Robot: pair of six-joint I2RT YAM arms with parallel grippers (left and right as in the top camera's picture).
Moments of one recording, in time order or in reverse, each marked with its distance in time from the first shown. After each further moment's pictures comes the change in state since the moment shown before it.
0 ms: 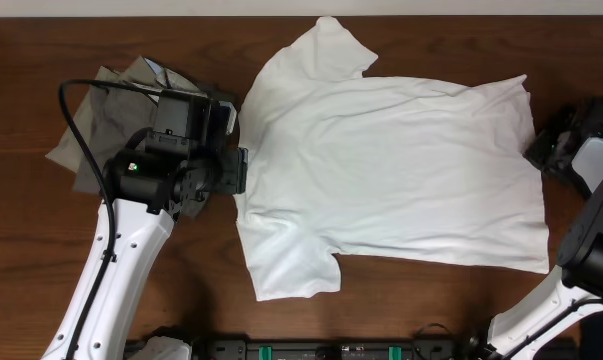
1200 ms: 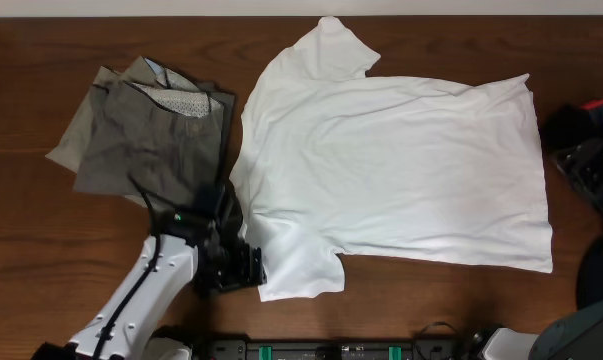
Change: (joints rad) left arm -0.047 -0.040 -0.637 0.038 0.290 -0.268; right arm -0.201 -0.520 0.025 -0.586 -0.509 -0.074
